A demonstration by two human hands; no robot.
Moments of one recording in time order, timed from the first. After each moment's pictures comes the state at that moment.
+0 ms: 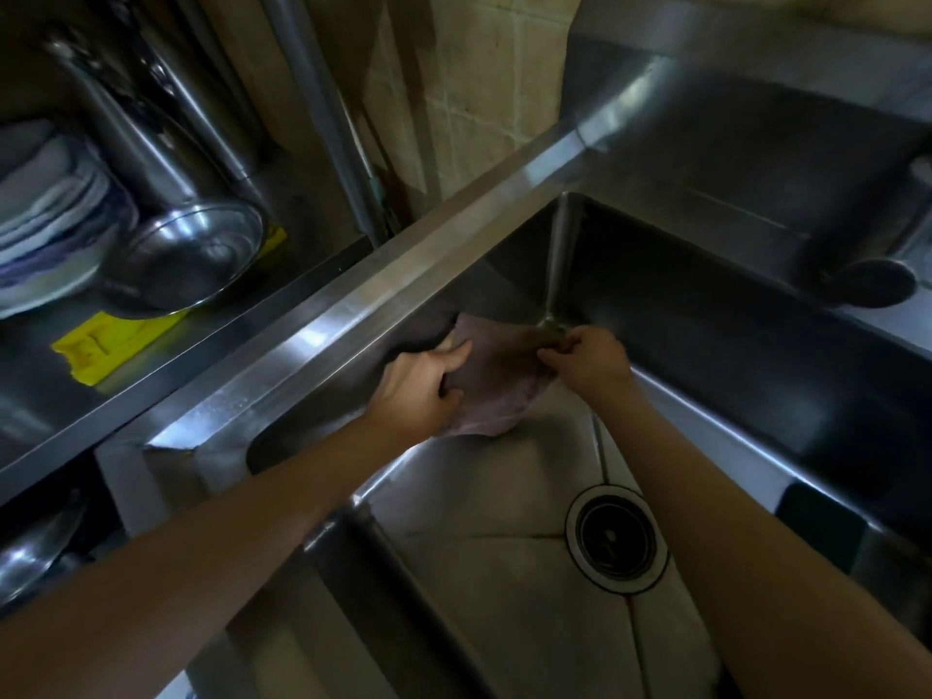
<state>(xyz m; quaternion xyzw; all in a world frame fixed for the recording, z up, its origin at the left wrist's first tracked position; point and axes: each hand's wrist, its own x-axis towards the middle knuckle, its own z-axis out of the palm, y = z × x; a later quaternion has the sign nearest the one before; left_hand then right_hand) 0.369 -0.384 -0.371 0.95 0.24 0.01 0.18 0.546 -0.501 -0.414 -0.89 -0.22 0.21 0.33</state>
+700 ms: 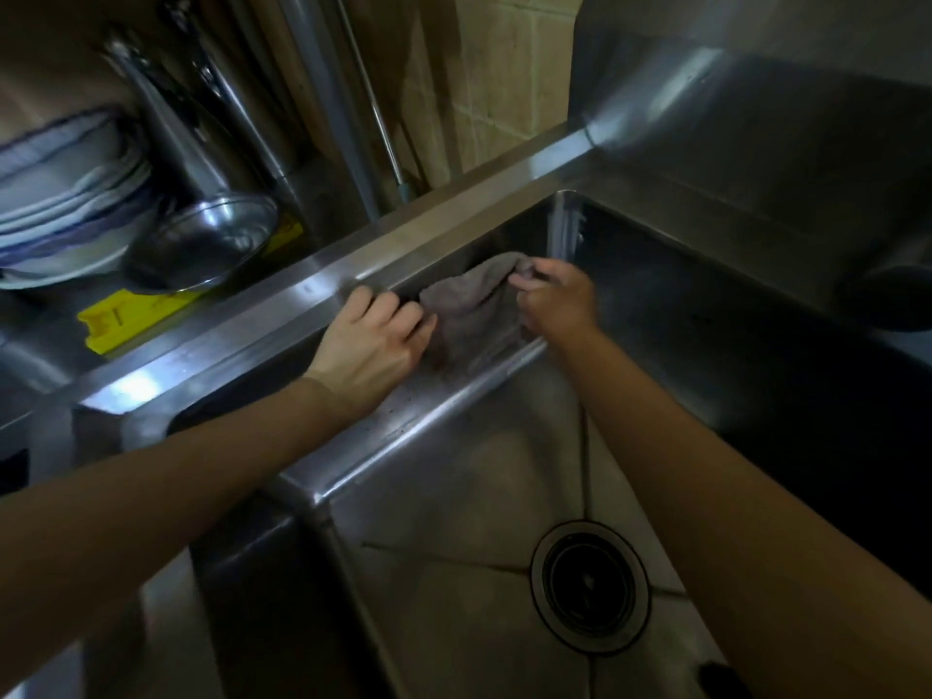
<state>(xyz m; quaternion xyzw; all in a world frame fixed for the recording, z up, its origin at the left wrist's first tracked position) 0.380 -0.379 -0.358 0.93 0.07 0.07 -0.36 0.574 -0.455 -0.387 -0.70 -0.20 0.30 0.62</state>
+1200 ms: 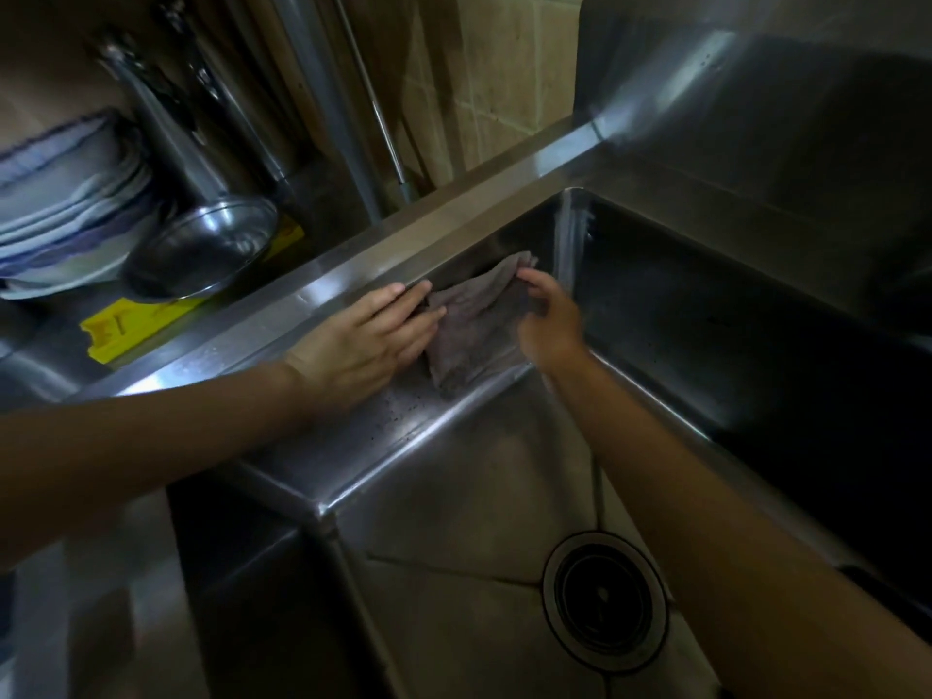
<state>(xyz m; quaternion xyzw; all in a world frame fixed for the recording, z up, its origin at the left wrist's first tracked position) 0.374 -0.362 -0.349 0.79 0.00 -0.11 -0.60 0.558 -0.453 -0.400 -0.69 -0.23 0.32 0.60</state>
